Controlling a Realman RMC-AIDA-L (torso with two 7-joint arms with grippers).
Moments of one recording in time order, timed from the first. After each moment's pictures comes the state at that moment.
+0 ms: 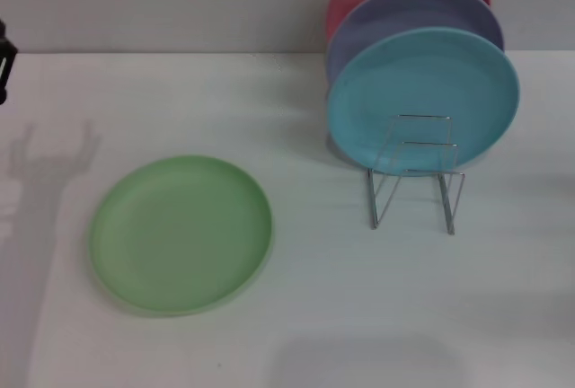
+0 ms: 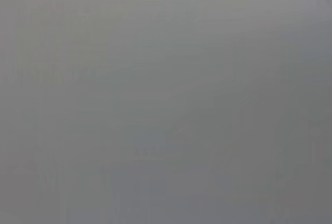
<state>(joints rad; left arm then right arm) -0.44 -2.06 -0.66 -0.24 1.92 1.43 -0.09 0.41 2.07 0.37 -0.14 -1.41 -1.56 0.59</state>
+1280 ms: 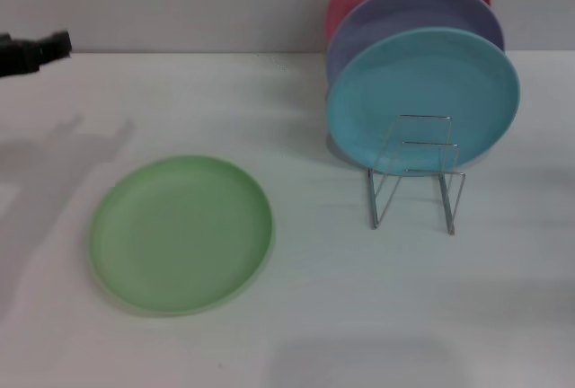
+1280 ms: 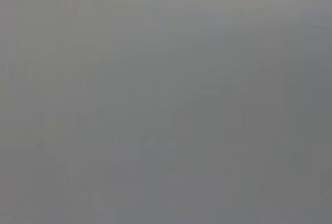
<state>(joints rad) -0.16 -2.06 -1.83 -1.63 2.37 -0.82 0.39 0.43 2.07 0.34 -0.14 -1.41 -1.53 0.56</state>
